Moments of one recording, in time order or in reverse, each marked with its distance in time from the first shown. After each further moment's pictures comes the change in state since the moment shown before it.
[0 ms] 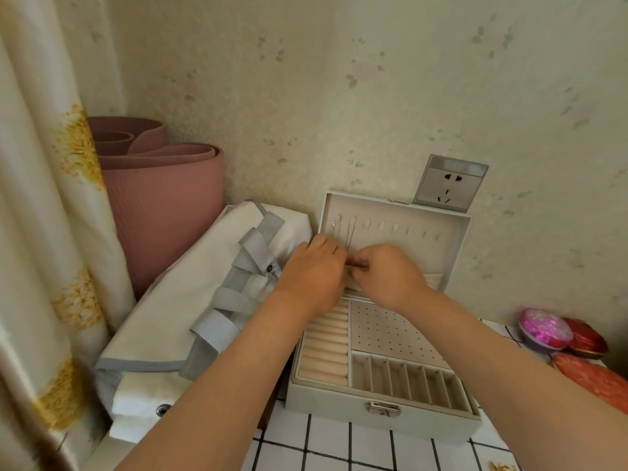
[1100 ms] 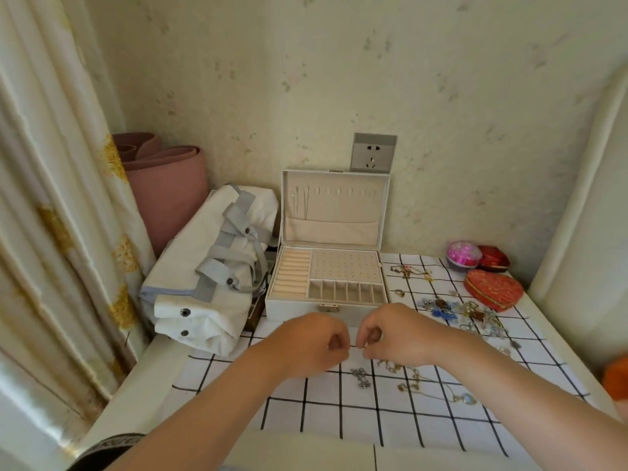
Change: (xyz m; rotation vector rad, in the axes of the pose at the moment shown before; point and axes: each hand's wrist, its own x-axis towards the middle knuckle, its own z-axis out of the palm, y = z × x) left_hand -0.148 0.138 -0.053 -0.453 -0.599 -0.043; right_hand -0.228 0.035 -0.047 0.062 -0.504 -0.014
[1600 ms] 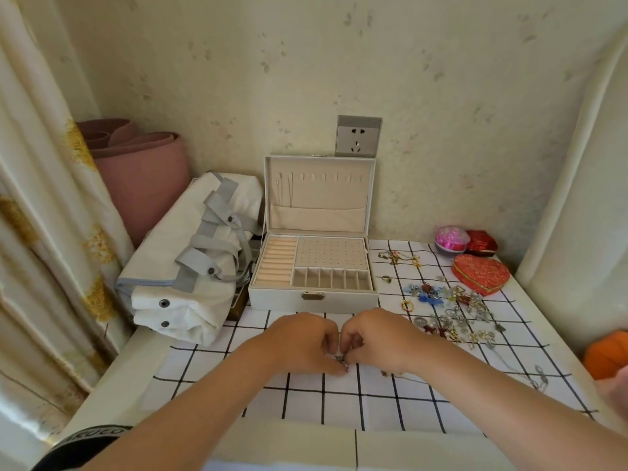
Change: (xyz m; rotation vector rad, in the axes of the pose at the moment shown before) left_hand 0.013 0.008 0.021 0.059 -0.121 -0.088; right_hand -0.001 0.014 0.030 -0.077 0.009 -0.031
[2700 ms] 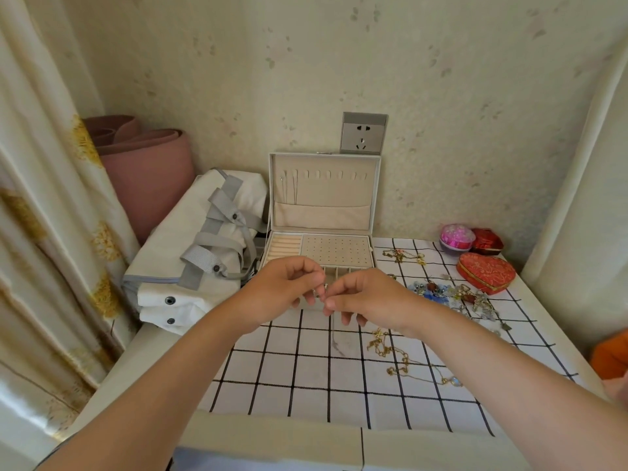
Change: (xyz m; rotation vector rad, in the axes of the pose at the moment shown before) left_hand -0.016 -0.018 -0.061 -0.857 0.304 0.084; right_hand 0.015 -0.027 -0.038 0.765 0.059 -0.017
